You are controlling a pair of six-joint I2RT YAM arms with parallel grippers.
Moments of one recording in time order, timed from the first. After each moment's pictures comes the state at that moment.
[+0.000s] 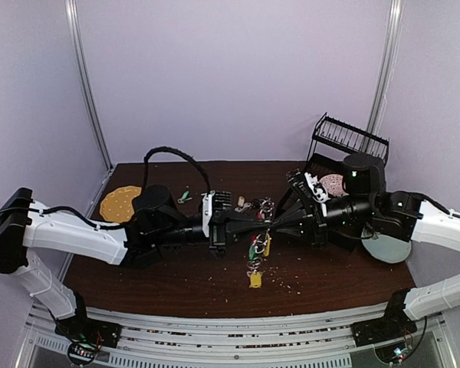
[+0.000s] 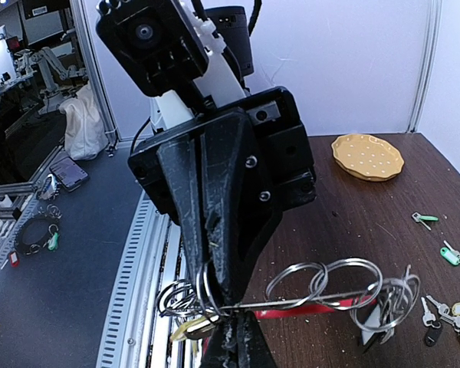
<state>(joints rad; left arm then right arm) -1.12 1.53 0.85 0.87 0.47 0.23 0.85 1.09 0.90 -0.14 -0.69 -0.16</state>
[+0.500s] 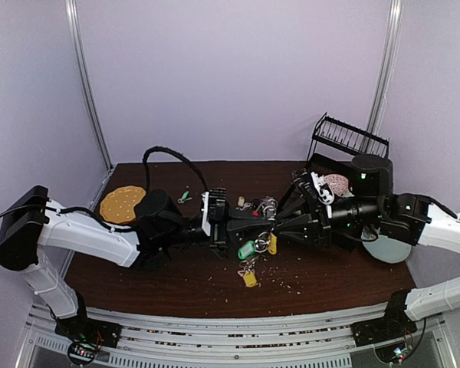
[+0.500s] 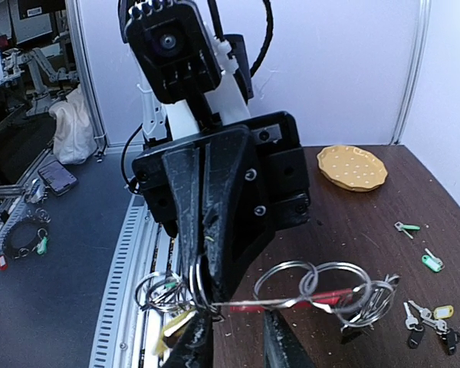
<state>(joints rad) -1.12 1.63 0.85 1.12 0.54 0.08 0.88 1.04 0.89 -0.15 -0.61 -0.16</state>
